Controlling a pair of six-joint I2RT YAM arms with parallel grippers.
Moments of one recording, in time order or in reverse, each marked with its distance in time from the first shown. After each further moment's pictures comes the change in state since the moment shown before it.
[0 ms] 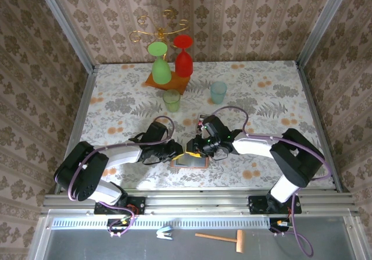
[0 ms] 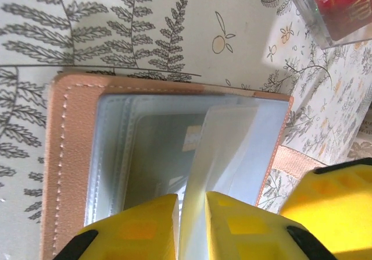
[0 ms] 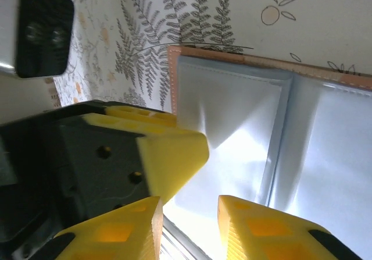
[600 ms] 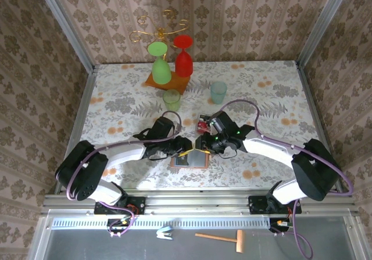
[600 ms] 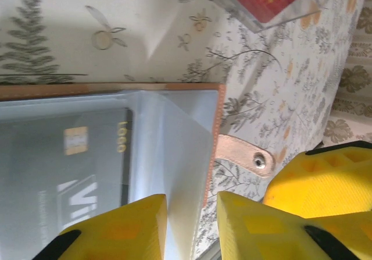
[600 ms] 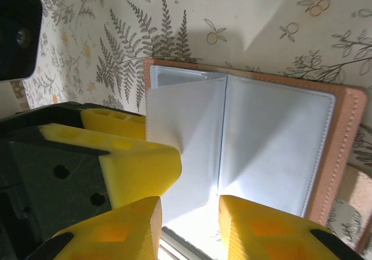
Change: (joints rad) left arm -0.071 0.018 0.109 0.006 0.029 -0.003; right arm -0.044 -0.163 0.028 -0.270 0.114 -0.101
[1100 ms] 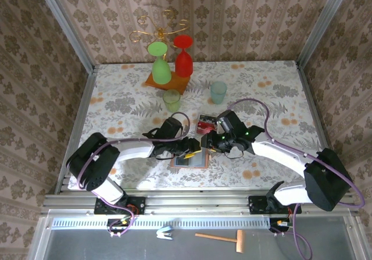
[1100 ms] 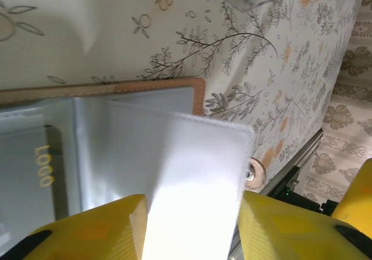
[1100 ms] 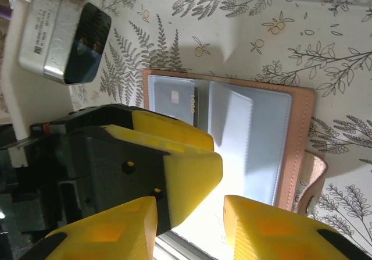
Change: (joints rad) left arm -0.063 0.117 0.050 0.074 0.020 -0.034; right arm -0.037 -0.109 -0.036 -0.052 0.027 -0.021
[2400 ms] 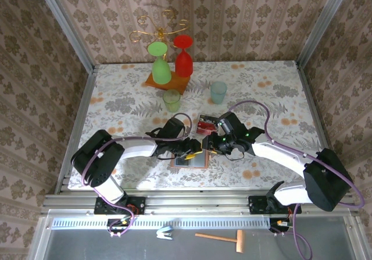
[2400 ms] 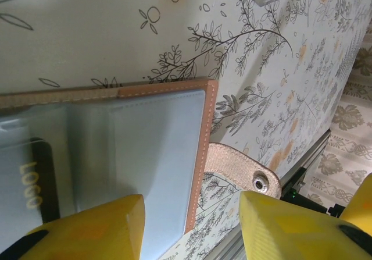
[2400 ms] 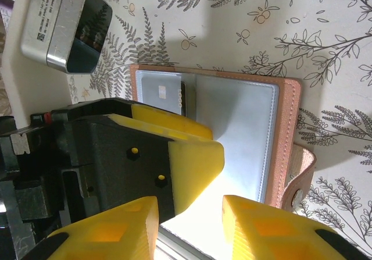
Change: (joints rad) left arm -0.005 0.048 0.028 -0.027 0.000 -0.003; right arm 0.000 -0.003 -0.024 0.007 0.000 0.008
